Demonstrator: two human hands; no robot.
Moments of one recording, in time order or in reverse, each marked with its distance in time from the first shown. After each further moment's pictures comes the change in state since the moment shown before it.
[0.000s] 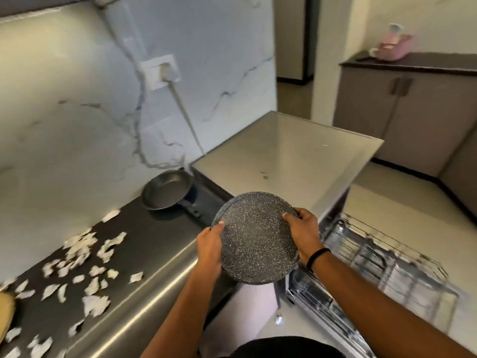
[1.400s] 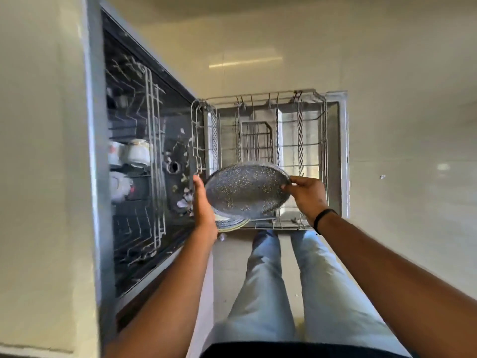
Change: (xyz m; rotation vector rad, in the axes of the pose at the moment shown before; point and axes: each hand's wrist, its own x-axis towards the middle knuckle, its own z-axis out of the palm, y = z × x) left_hand 0.117 -0.287 0.432 0.666 -0.317 -0.343; right_hand 0.207 0.240 -0.371 0.109 0.535 0.596
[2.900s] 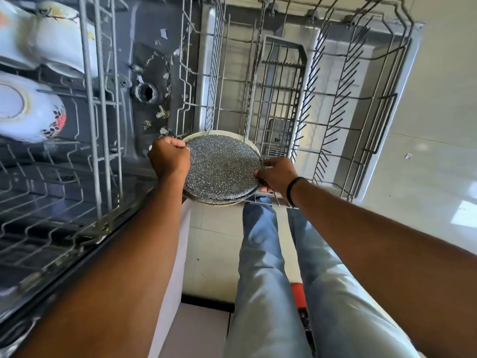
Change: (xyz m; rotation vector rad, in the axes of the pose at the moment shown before) left_hand 0.220 -0.094 -0.041 0.621 0.332 0.183; right_hand 0.135 0.129 0.135 -0.357 -0.241 0.285
